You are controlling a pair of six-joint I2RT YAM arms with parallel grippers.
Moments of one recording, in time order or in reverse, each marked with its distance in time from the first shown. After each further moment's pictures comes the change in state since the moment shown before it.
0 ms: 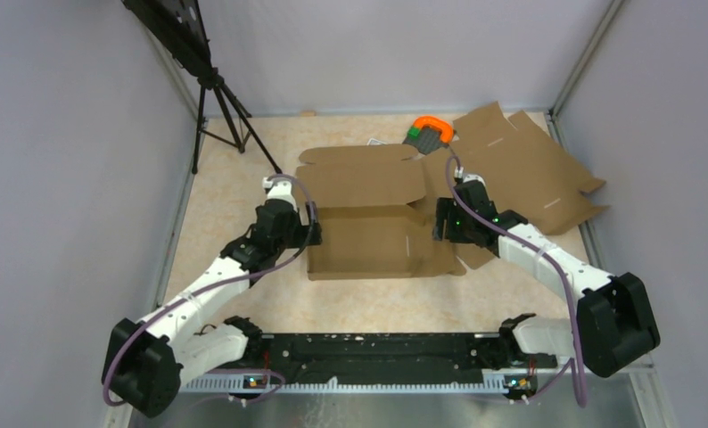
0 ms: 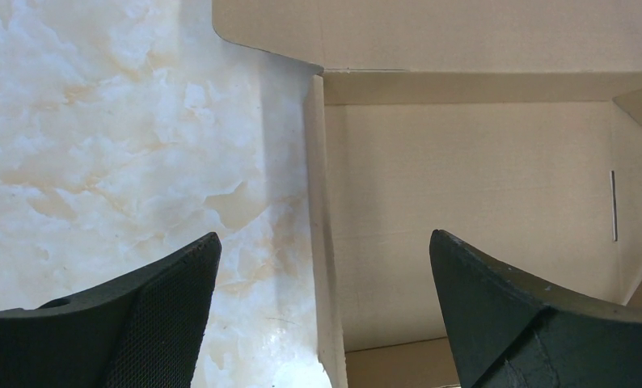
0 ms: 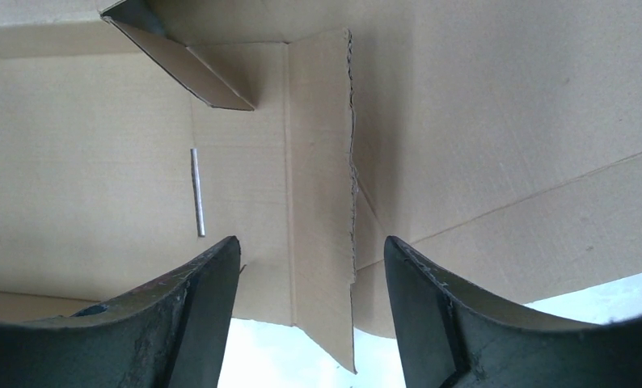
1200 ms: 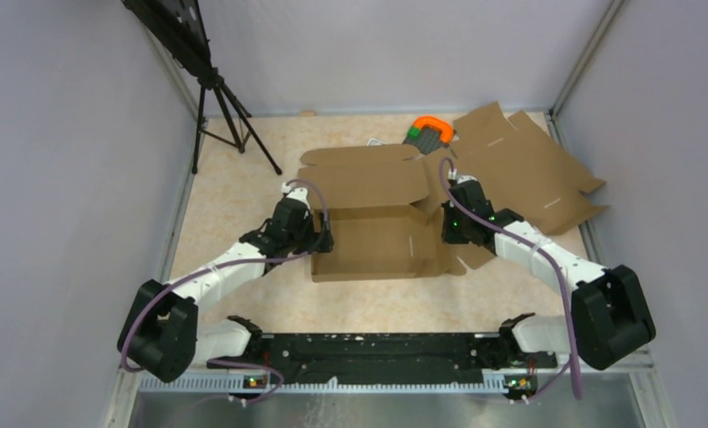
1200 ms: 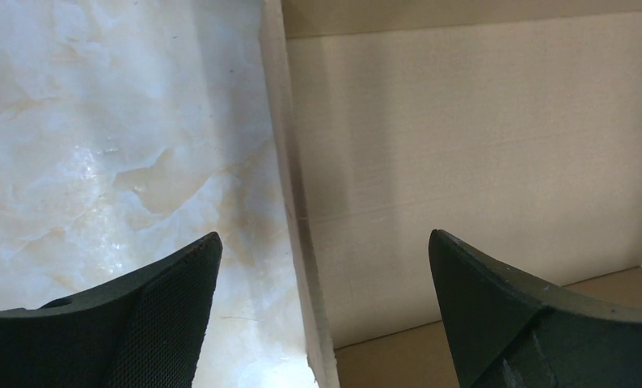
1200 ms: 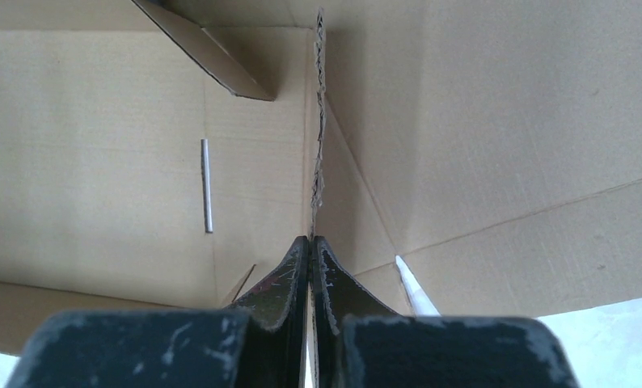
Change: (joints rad) left arm 0.000 0.195 -0.010 0.043 0.151 -0.037; right arm -0.001 0.046 0.000 0.021 -0.037 -0.055
